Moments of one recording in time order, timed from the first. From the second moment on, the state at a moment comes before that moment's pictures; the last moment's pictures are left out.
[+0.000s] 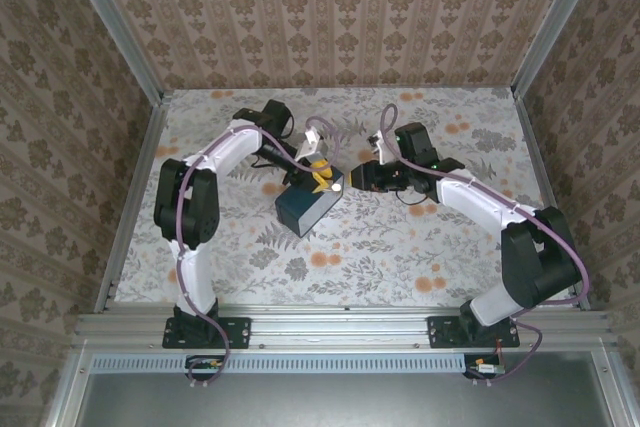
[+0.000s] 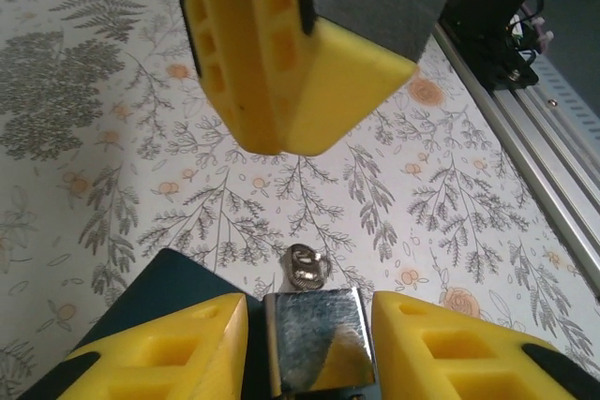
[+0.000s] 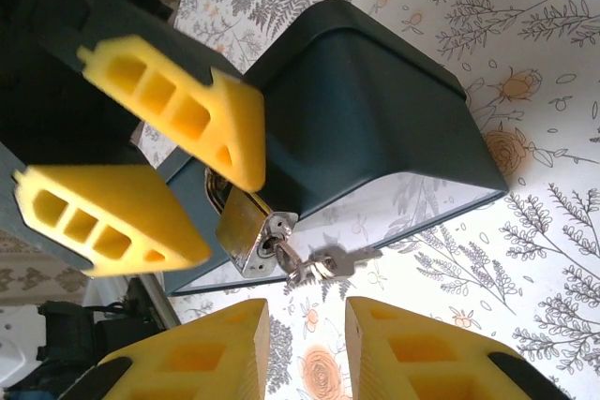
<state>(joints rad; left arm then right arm) -0.44 2.00 1.63 -1.07 1.08 1.26 0.38 1.53 1.01 -0.25 -0.65 0.44</state>
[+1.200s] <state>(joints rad) -0.28 1.59 1.26 -0.57 0.34 -0.20 0.74 1.51 0.72 0.43 -0.01 -0.73</state>
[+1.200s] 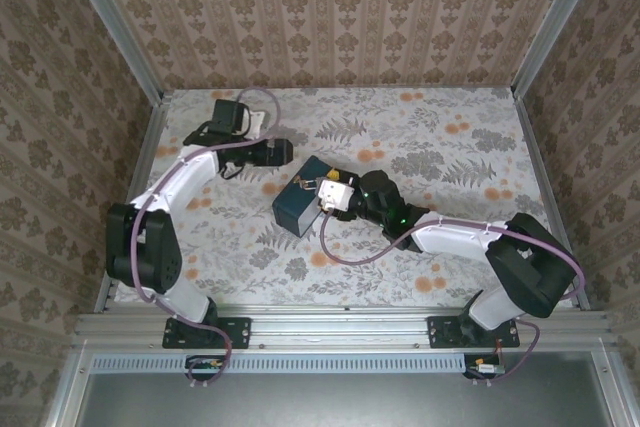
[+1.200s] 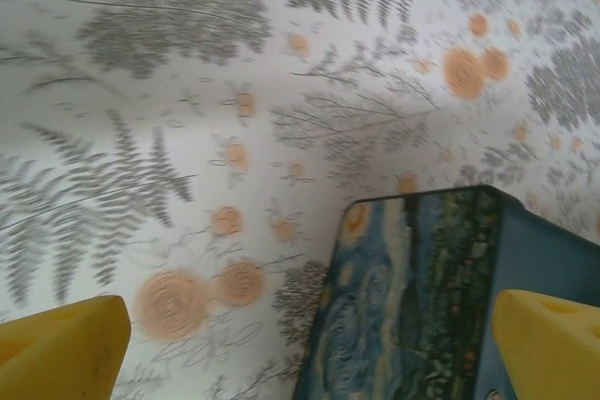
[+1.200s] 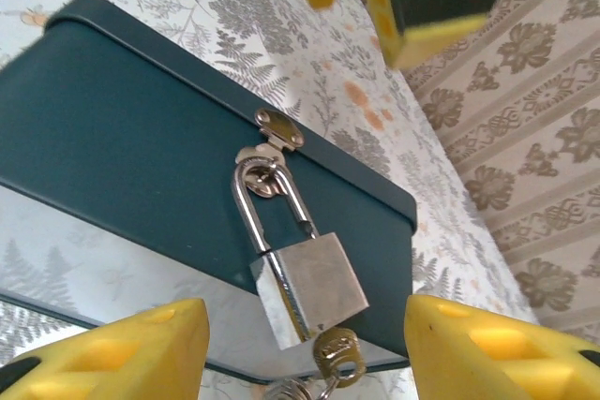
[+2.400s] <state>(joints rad) -0.30 1.58 1.27 -0.63 0.26 -0.21 0.76 1.63 0.87 0.33 0.04 -0.91</state>
